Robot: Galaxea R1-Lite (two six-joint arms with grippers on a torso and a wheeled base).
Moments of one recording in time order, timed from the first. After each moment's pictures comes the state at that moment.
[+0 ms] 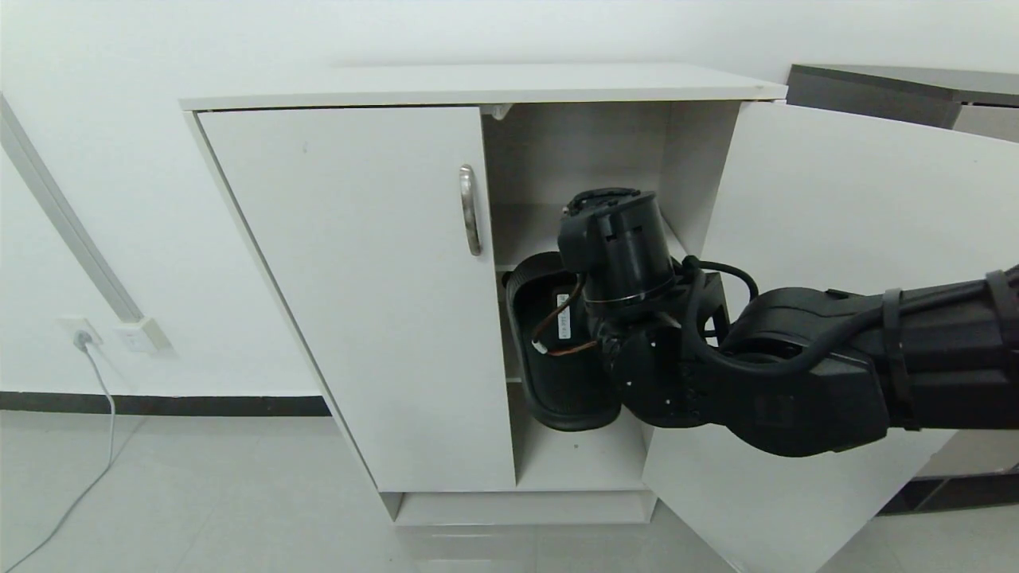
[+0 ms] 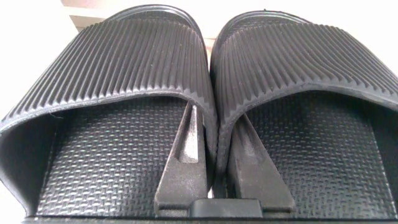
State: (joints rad) left arm 0.00 0.00 0.00 0.00 0.02 -0.08; right arm 0.92 1.96 -1.49 -0.16 -0.82 0.24
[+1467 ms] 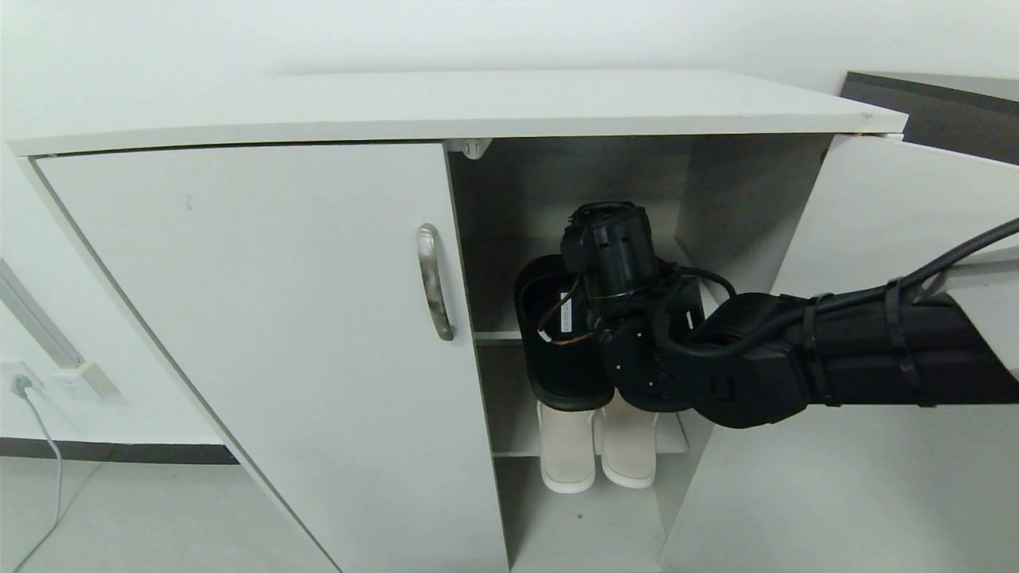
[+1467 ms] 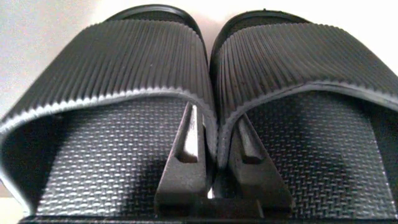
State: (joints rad) left arm 0.00 0.00 0.00 0.00 0.02 -0.09; right arm 0.83 2.06 -1.54 -0.21 -0.77 0.24
